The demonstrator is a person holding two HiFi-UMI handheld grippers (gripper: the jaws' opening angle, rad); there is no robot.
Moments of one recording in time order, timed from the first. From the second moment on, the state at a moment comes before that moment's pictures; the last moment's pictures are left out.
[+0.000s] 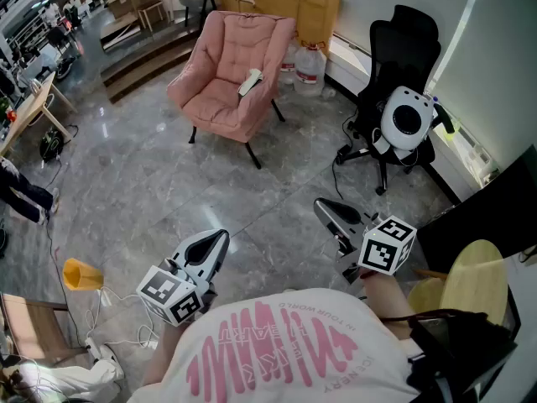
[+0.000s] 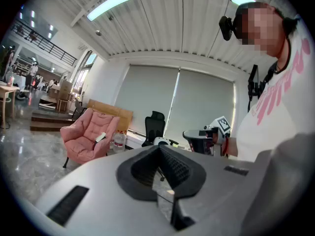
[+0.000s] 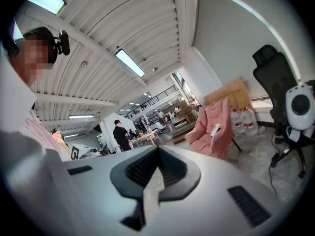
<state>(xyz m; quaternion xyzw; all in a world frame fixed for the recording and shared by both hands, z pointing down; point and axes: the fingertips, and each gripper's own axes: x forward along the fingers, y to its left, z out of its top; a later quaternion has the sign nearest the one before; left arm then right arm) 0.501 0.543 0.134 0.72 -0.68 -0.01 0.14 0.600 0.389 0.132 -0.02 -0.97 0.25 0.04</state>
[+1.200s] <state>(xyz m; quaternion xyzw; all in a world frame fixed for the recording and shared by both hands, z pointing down) 0.475 0.478 0.118 0.68 -0.73 -0.04 0.07 0.611 0.298 0.166 -0.01 -0.97 0.21 0.07</state>
